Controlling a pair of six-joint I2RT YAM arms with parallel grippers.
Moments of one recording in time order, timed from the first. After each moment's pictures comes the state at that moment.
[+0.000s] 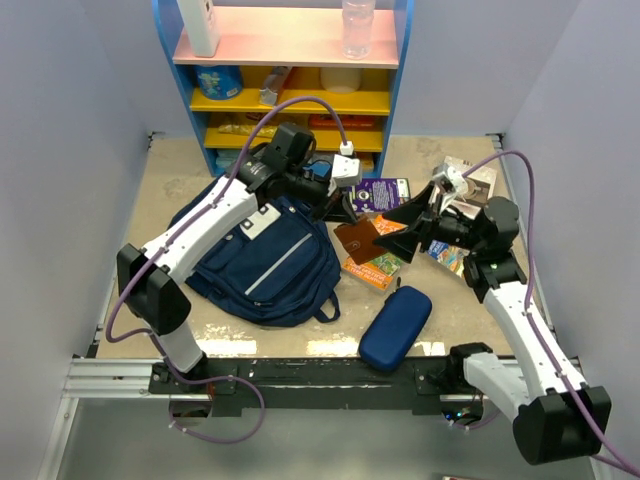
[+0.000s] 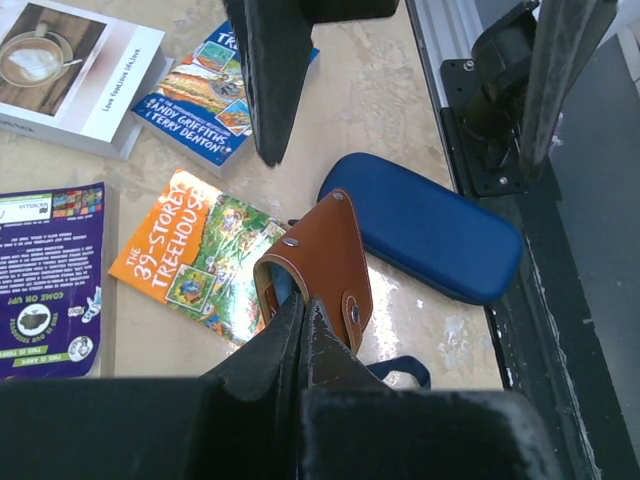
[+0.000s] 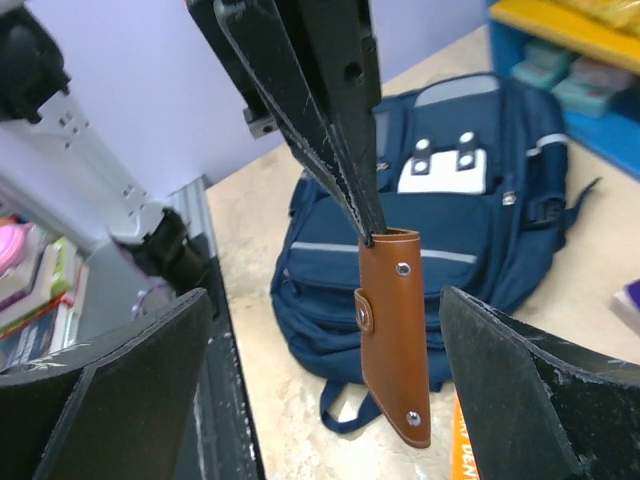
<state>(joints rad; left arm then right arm) -0.64 1.72 1.72 -0.71 0.93 0.54 0.12 0.91 0.74 0.25 -1.05 0.45</state>
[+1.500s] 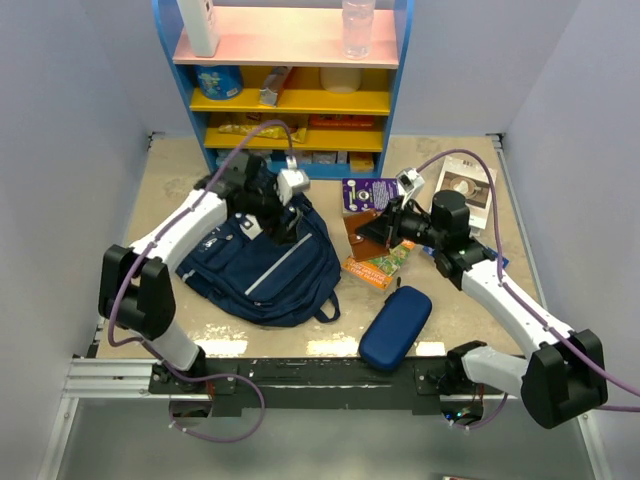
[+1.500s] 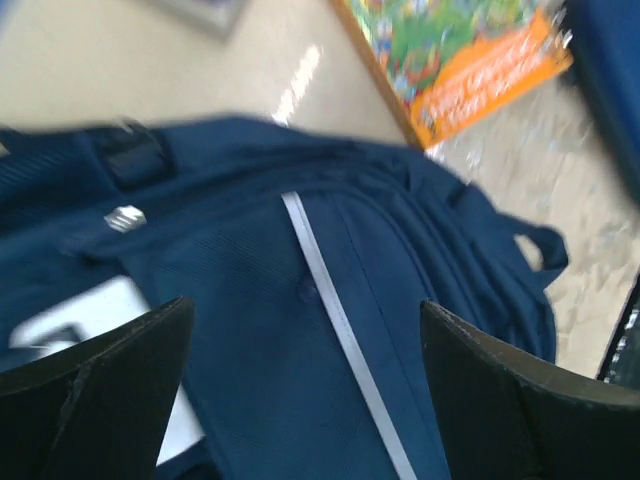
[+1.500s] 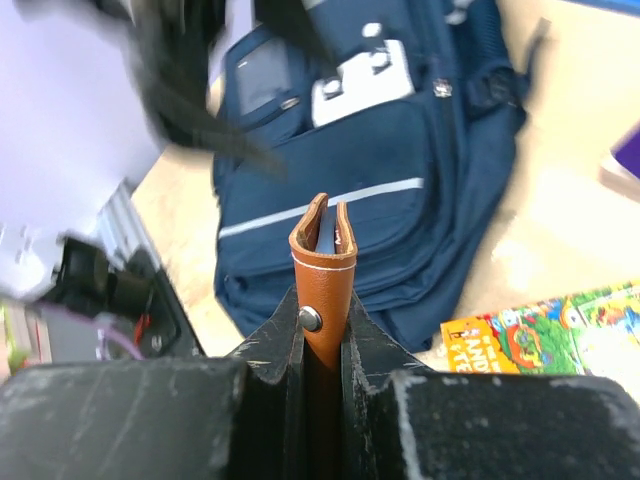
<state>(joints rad) -0.36 1.64 1.40 -0.69 0.63 0.50 0.35 1.12 0.76 0.09 -0.66 0.40</state>
